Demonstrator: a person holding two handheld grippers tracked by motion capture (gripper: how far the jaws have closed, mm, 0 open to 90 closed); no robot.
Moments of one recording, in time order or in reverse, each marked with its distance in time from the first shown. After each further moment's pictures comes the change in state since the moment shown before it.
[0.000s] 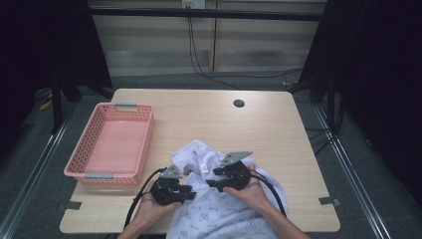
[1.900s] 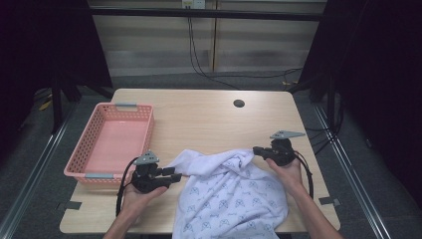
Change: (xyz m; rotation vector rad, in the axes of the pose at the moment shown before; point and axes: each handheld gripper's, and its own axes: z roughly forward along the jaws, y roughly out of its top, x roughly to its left) left arm 0.035 0.009 -0.046 -0.196 0.109 -0.138; right arm -0.108 -0.033 -0.096 -0.137 -0.249 0.263
